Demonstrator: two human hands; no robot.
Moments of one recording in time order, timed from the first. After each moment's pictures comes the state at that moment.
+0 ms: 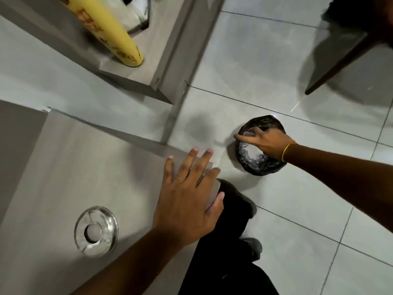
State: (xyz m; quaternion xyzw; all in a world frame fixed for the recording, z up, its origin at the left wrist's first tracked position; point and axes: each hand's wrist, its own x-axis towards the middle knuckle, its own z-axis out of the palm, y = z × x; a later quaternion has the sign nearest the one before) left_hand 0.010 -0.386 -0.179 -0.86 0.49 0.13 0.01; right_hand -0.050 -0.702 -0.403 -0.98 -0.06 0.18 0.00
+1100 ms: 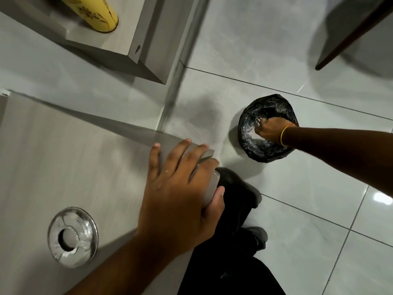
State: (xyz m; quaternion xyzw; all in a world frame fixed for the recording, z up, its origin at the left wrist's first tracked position) left_hand 0.009 -0.389 -0.176 -0.87 0.49 0.11 -0.02; right_hand -0.042 -0.697 -0.483 -0.92 -0.12 0.35 -0.15
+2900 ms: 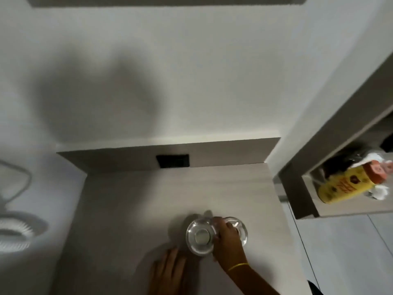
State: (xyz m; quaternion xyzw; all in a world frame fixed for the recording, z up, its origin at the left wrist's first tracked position) left_hand -0.114 -0.099 -0.150 -0.85 -0.25 0.15 -0.45; right_hand 0.022 -0.258 -0.089 -0.88 -0.08 0.25 0.39
